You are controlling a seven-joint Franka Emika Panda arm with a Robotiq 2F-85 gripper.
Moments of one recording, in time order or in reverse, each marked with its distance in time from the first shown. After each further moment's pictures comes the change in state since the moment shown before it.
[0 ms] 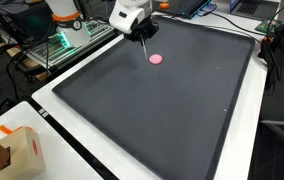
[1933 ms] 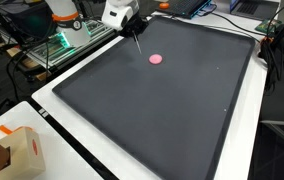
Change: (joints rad) arm 0.006 -0.127 0.024 -0.208 0.069 0.081 -0.129
